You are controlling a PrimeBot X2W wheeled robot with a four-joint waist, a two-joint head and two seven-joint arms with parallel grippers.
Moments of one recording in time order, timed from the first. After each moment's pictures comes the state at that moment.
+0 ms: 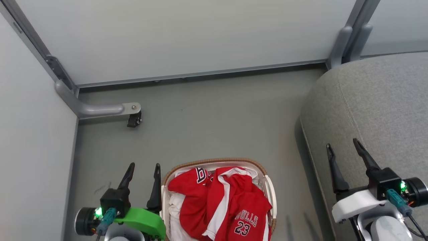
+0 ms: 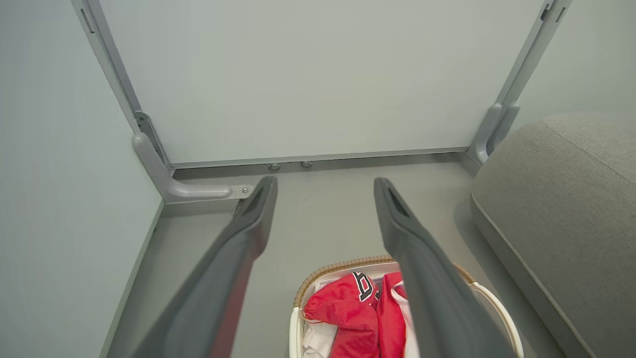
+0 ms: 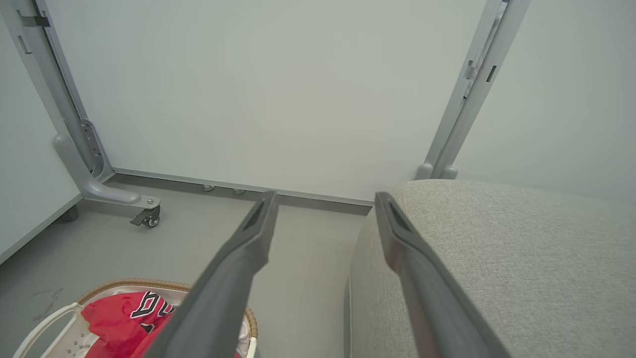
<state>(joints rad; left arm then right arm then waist) -0.08 0.05 -0.20 0.36 -0.19 -0.07 -0.26 -0.06 -0.05 -0.06 0.15 -0.05 0.13 -0.26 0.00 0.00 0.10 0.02</state>
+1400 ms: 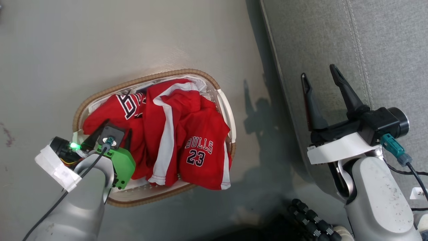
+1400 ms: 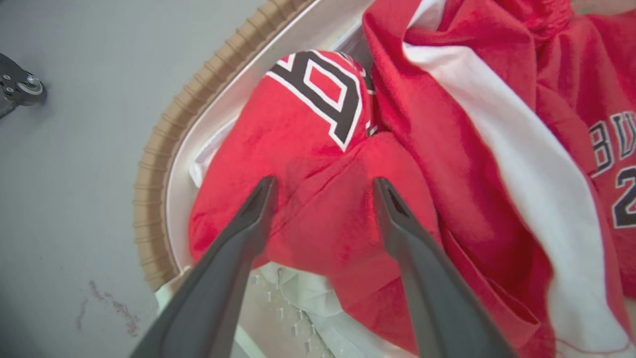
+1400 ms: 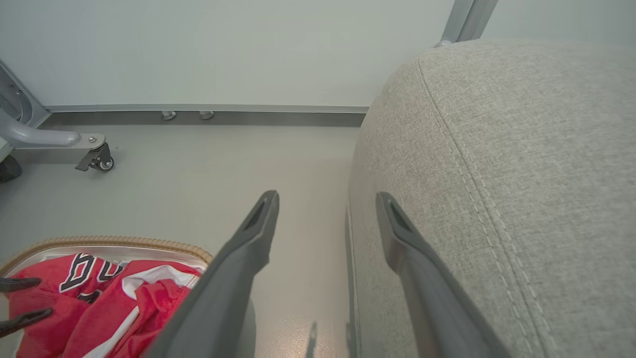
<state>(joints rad) -0.71 0.17 -0.40 1.15 0.03 -0.09 -0.26 -0.36 -0.05 0.09 0.09 0.10 0.13 -0.26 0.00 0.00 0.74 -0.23</state>
